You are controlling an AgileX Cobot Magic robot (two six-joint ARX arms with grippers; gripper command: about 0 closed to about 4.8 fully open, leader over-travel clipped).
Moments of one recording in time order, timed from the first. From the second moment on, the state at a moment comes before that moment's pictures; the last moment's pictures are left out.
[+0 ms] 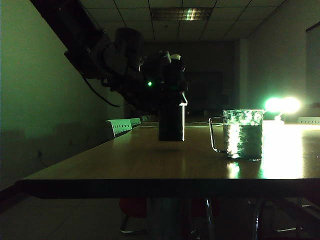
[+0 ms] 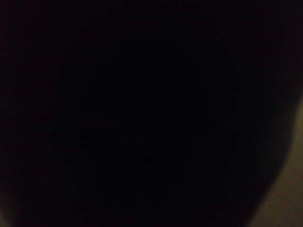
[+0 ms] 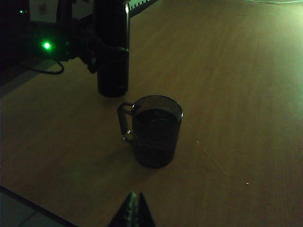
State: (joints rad) left arm -0.52 2.16 1.50 0.48 0.13 0.00; right arm 0.07 0.40 0.54 -0.40 -0.32 -0.09
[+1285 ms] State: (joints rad) left arm -0.52 2.14 1.51 0.33 0.22 0.00; right arm 0.07 0.40 0.54 -0.40 -0.32 -0.09
